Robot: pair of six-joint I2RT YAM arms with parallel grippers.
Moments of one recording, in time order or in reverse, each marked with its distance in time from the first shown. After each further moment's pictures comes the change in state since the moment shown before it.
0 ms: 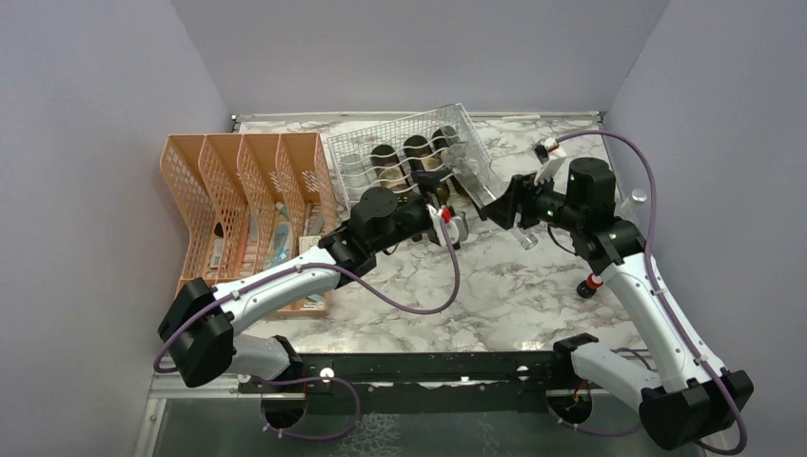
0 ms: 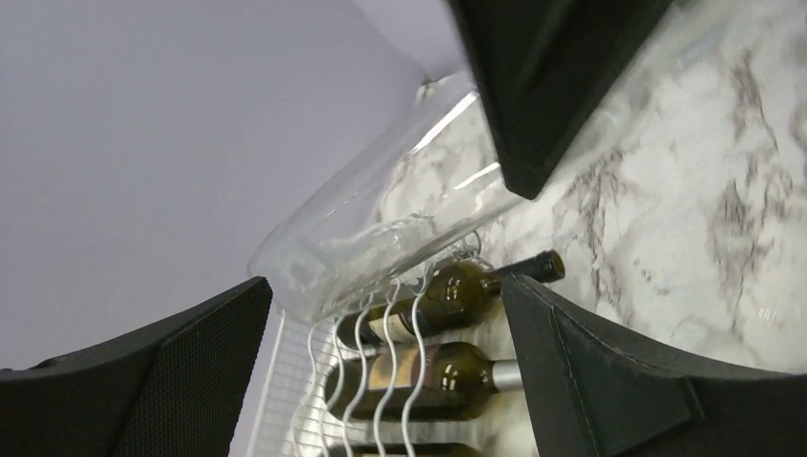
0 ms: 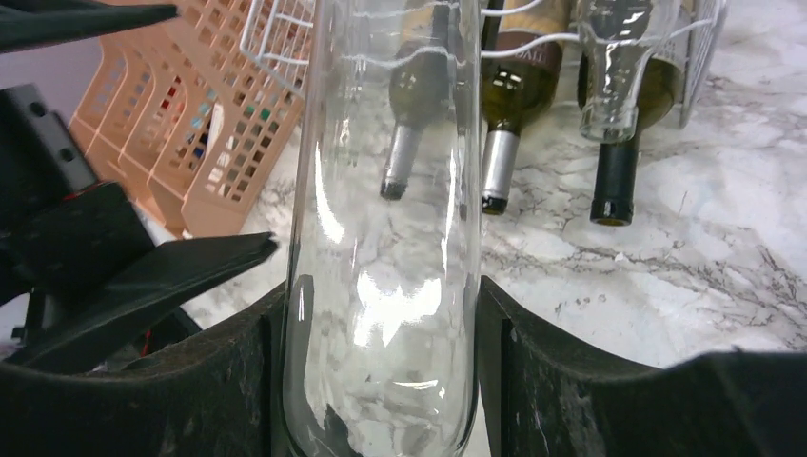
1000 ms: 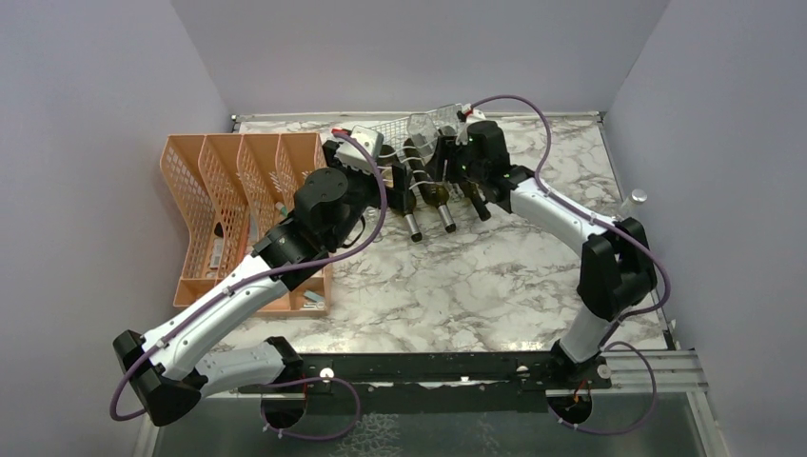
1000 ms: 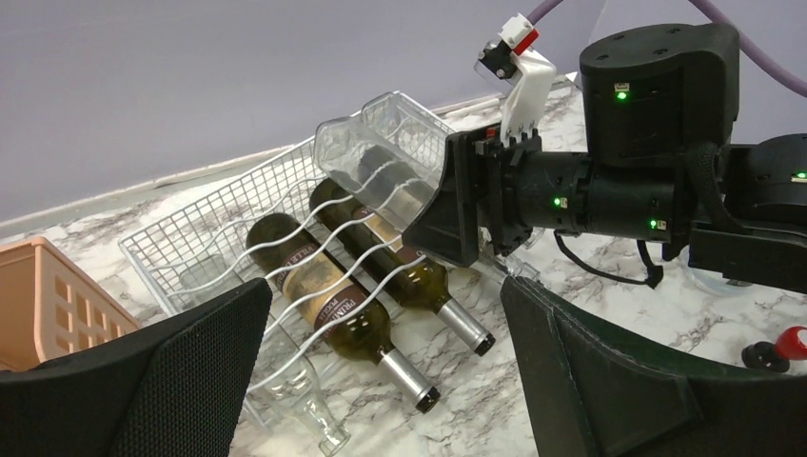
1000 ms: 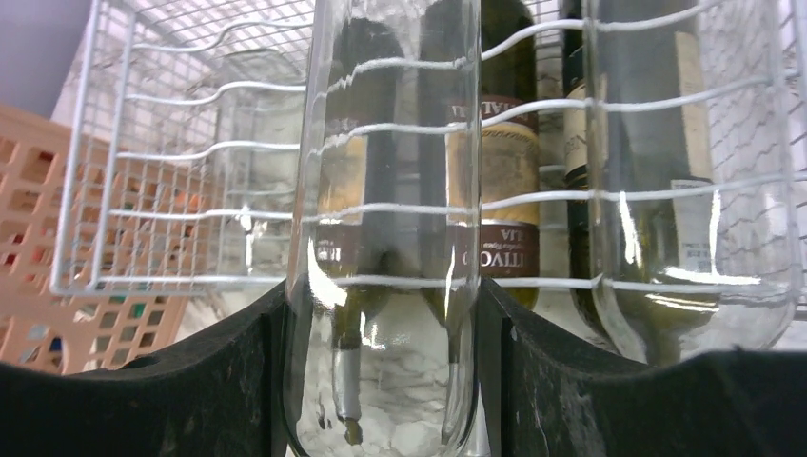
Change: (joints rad) left arm 0.068 -0.272 0.190 -0.473 -0.611 -0.984; right arm 0.224 0.726 0.305 0.418 0.402 0.118
